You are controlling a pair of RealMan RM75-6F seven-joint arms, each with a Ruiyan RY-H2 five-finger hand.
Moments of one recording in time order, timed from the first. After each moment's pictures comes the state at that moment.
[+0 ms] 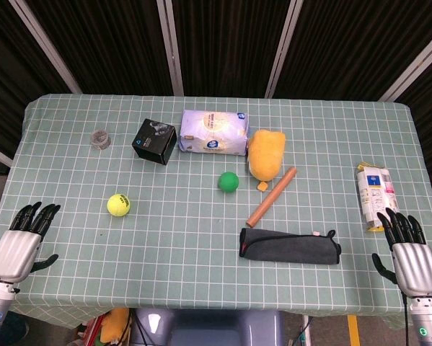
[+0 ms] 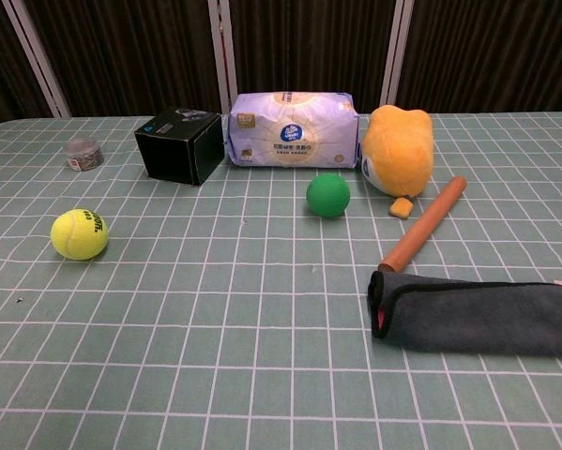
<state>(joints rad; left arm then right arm) -0.15 -1.19 0.01 -1.57 1.59 1.44 0.19 0.07 -1.12 0.04 -1.62 -1.52 1.47 -0.10</state>
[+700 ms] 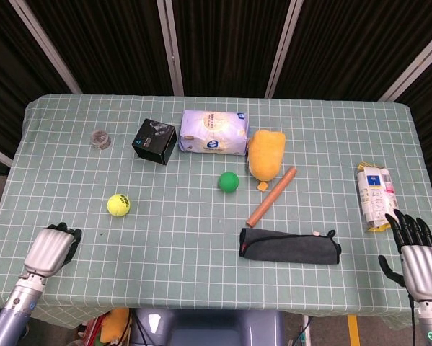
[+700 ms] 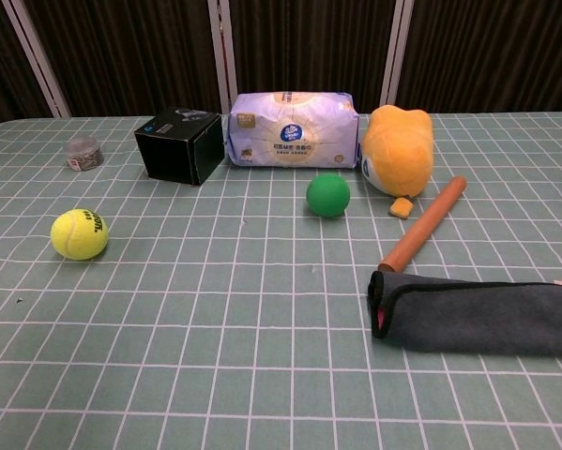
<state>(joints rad) -0.22 -1.34 0.01 -1.48 1.54 1.26 0.42 0.05 -1.09 0.03 -1.63 -1.52 1.49 -0.05</state>
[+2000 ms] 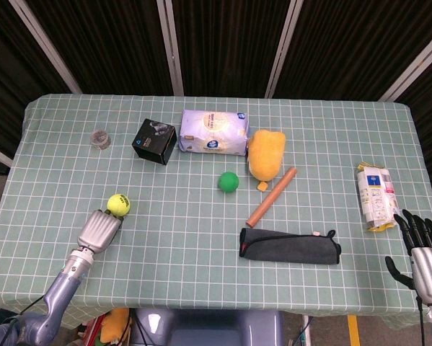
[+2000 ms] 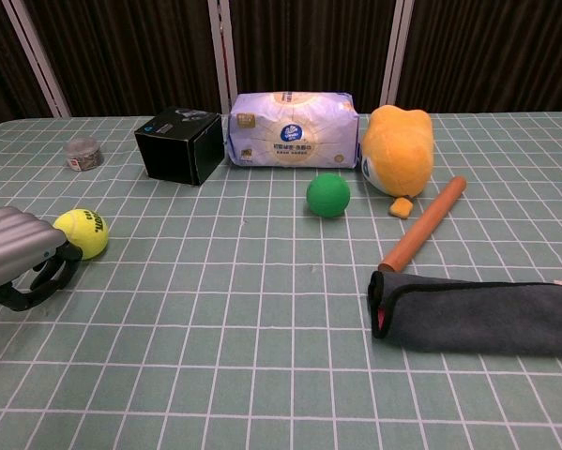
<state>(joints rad) -0.43 -1.56 -0.08 -1.35 1.35 1.02 0.65 0.03 -1.05 0.03 -1.62 -1.55 1.52 0.04</state>
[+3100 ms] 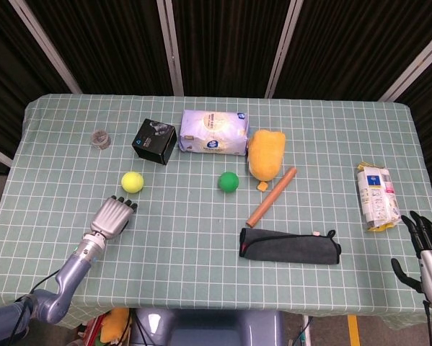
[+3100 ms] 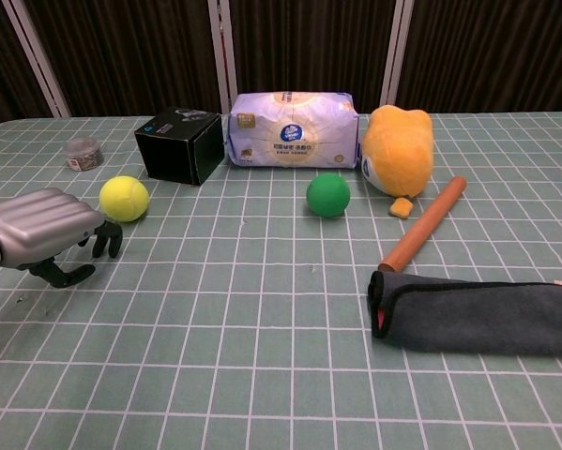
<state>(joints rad) -0.56 -1.59 -0.10 -1.27 1.32 0.92 0.60 0.01 -1.02 0.02 -1.61 -1.57 1.55 0.12</state>
